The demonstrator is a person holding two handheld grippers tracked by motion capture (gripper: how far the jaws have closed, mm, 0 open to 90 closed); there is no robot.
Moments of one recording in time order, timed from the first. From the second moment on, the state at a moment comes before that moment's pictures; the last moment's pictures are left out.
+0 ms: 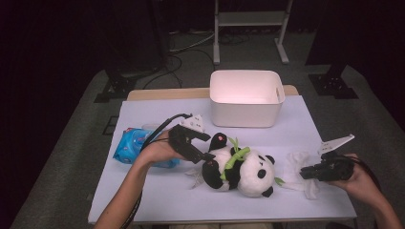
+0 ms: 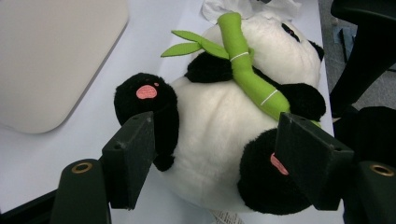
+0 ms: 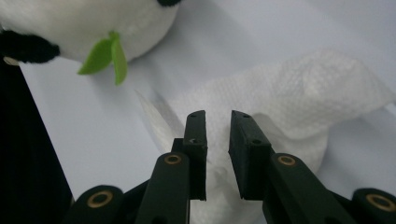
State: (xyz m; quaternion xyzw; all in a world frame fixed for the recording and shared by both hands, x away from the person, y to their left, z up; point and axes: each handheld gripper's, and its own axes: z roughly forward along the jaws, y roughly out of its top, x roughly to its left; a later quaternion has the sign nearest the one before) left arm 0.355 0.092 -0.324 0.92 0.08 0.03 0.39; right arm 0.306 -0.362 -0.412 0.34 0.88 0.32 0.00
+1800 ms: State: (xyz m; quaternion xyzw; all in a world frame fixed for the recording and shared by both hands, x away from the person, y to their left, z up) left arm 0.339 0.147 -0.360 0.90 0.14 0.05 0.41; right arm 0.402 -0.254 -0.301 0.21 0.91 0.35 0.02
